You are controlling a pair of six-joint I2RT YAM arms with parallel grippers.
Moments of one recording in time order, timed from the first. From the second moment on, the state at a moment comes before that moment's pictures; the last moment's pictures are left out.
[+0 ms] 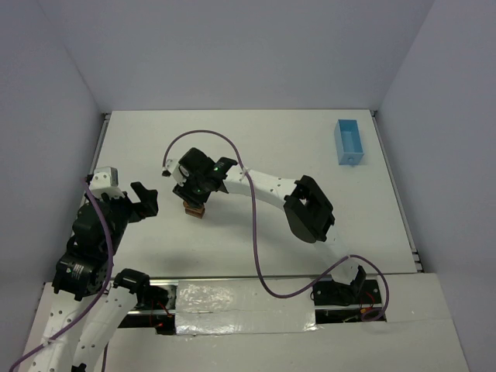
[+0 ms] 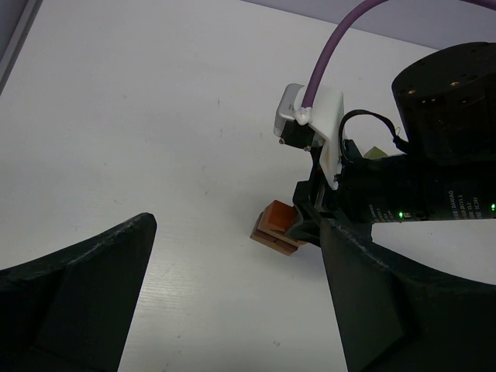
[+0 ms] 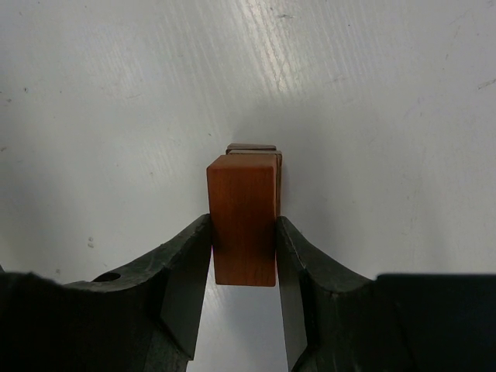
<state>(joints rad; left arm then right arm) -0.25 0.41 0.80 -0.64 -0.23 -0.32 0.97 2.21 1.91 -0.59 -0.19 -0.17</state>
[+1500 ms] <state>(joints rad) -0.25 0.42 0.80 -0.64 -0.20 -0.32 0.66 1.82 1.56 -0.38 -0.01 0.27</state>
